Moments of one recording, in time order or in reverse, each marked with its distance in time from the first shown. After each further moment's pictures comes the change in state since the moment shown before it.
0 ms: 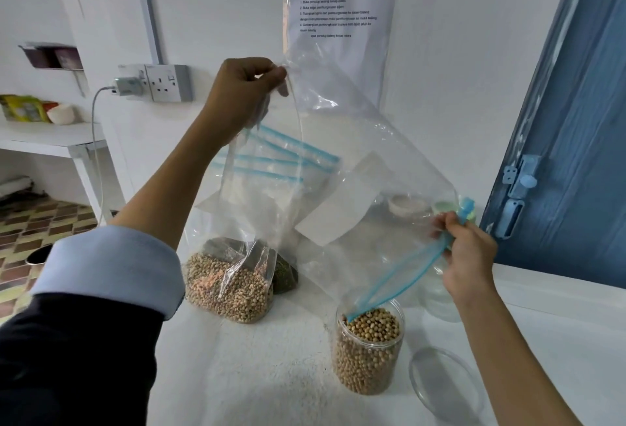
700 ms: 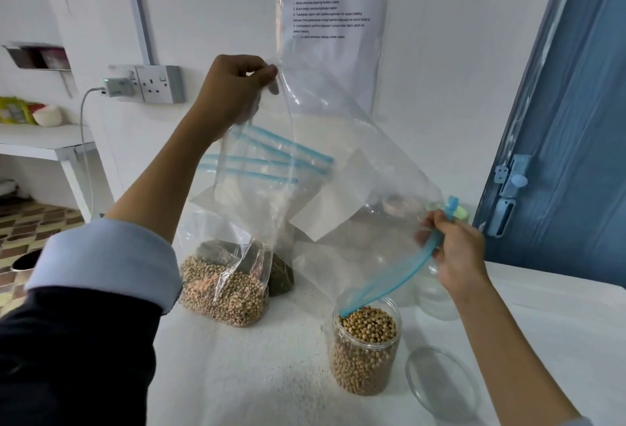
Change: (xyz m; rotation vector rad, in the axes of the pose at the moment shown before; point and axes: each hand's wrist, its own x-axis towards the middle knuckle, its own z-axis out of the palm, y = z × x) left_hand 0.012 -0.007 -0.003 0.004 -0.022 -0.034; right_hand -0.001 -0.006 0.004 -0.016 -0.069 0.076
